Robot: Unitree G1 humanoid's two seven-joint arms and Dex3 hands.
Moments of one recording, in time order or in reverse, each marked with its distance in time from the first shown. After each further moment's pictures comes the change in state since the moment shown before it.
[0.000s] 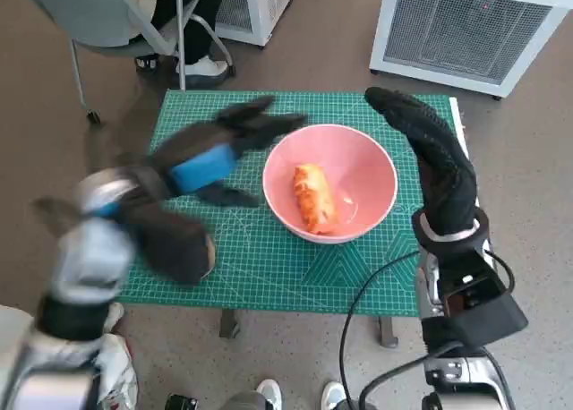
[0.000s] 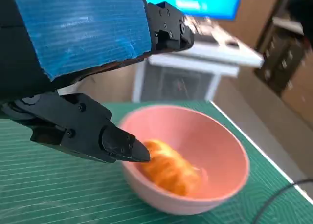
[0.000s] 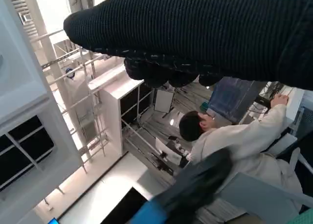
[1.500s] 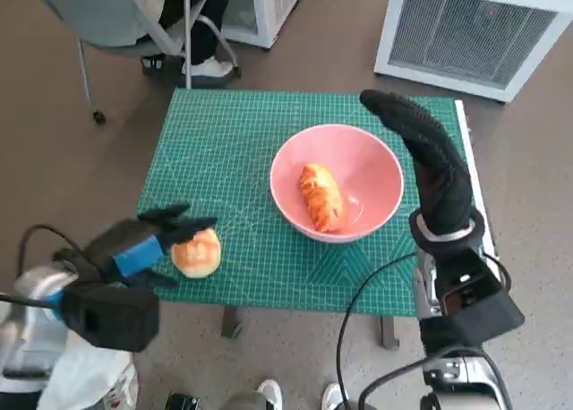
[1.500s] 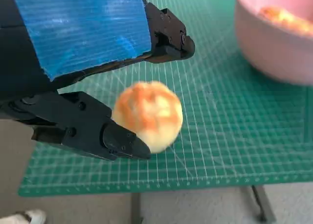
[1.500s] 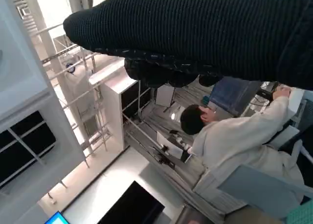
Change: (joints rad) left arm 0.357 0.101 -0.065 0.065 0.154 0.020 0.049; right arm -0.006 0.005 0.006 0.018 0.018 0.009 0.028
